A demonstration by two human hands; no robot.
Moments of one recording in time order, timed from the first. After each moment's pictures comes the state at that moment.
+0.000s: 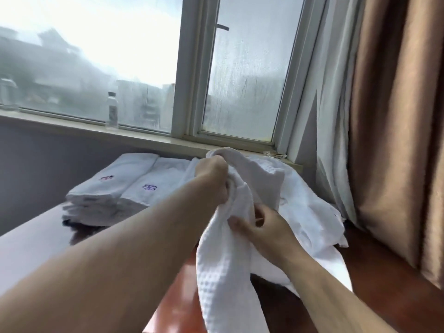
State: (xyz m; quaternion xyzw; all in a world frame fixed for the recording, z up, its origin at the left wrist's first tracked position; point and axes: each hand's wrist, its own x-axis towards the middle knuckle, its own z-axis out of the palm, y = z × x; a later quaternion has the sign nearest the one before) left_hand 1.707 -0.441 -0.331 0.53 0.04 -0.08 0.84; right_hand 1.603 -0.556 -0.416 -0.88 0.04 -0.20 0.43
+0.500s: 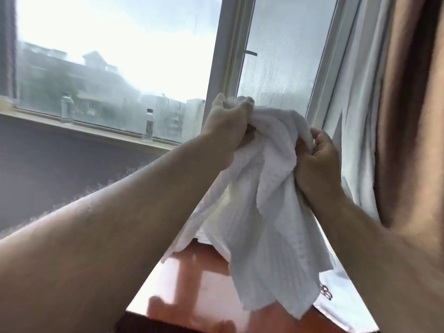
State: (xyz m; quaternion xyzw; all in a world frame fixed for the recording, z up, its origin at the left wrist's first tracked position) left_hand 1.667 -0.354 -0.243 0.52 -0.24 0.06 0.82; right_hand 1.619 -0.525 -0.288 -0.70 -0.07 -0.51 0.50
